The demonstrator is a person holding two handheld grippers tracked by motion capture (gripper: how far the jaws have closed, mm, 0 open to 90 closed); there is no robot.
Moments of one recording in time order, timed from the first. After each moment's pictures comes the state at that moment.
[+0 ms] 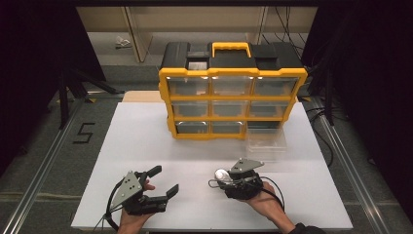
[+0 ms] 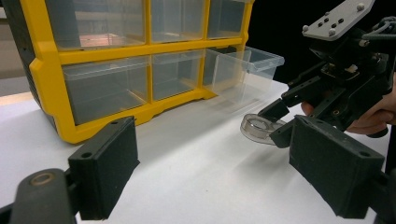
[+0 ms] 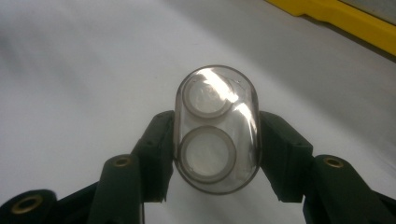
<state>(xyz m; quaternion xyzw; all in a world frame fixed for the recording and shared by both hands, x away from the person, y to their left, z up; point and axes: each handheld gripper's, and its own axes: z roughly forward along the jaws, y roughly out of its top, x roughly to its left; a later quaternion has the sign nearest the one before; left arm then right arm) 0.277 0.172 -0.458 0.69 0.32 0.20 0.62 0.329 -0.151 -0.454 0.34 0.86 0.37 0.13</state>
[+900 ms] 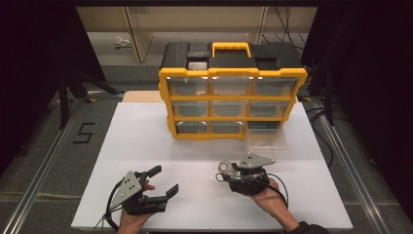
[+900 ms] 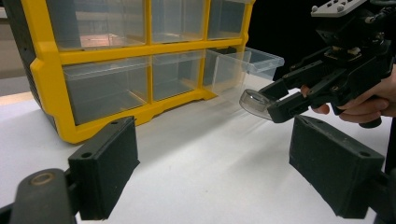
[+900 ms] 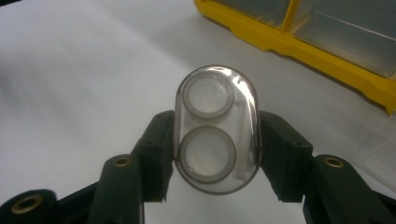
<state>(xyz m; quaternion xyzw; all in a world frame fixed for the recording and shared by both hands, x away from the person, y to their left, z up) 0.277 0.172 -0.458 0.69 0.32 0.20 0.62 0.333 -0.165 -0.441 0.35 0.83 0.41 0.16</state>
